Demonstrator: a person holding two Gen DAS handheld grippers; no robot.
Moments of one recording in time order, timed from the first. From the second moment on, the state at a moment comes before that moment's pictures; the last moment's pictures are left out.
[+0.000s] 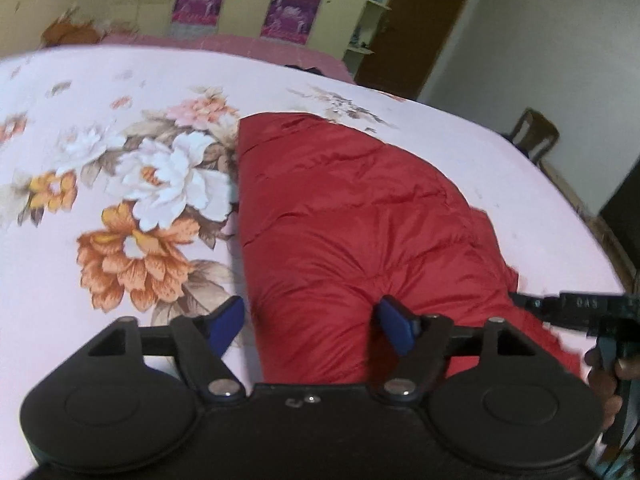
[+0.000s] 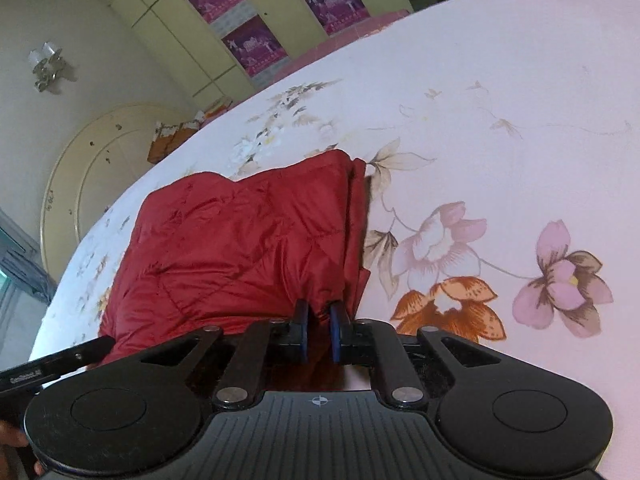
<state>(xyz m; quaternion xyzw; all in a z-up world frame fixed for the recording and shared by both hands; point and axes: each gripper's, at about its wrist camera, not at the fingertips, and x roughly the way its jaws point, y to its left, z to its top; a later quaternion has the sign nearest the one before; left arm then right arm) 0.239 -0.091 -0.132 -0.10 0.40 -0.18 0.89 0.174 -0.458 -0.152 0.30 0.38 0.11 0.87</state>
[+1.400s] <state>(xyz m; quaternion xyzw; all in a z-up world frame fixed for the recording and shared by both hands) 0.243 -0.115 -0.121 -0.07 0.41 -0.16 0.90 0.201 -0.439 -0.135 0.34 0.38 0.18 0.84</state>
